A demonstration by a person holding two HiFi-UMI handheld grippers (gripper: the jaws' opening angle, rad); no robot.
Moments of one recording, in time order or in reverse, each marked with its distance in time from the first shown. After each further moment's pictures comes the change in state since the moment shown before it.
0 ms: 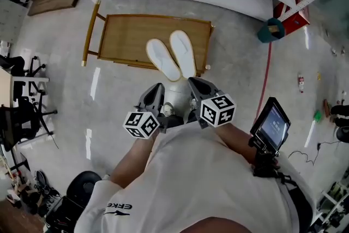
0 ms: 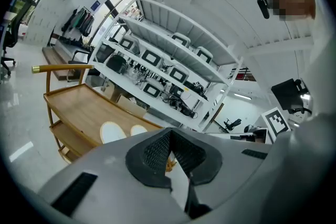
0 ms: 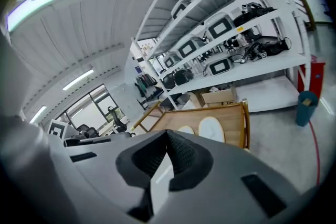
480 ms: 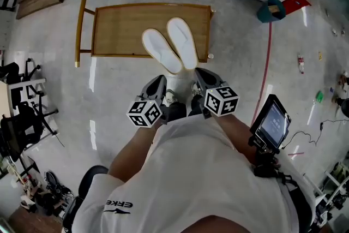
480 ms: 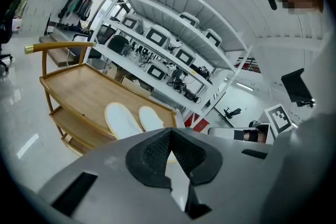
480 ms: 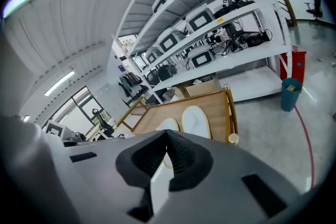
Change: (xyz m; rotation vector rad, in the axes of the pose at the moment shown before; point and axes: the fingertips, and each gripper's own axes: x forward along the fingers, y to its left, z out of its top) left arm 0.038 0.041 -0.045 -0.036 0.197 0.010; right arm 0.020 -0.056 -0.031 0.115 0.033 -0.150
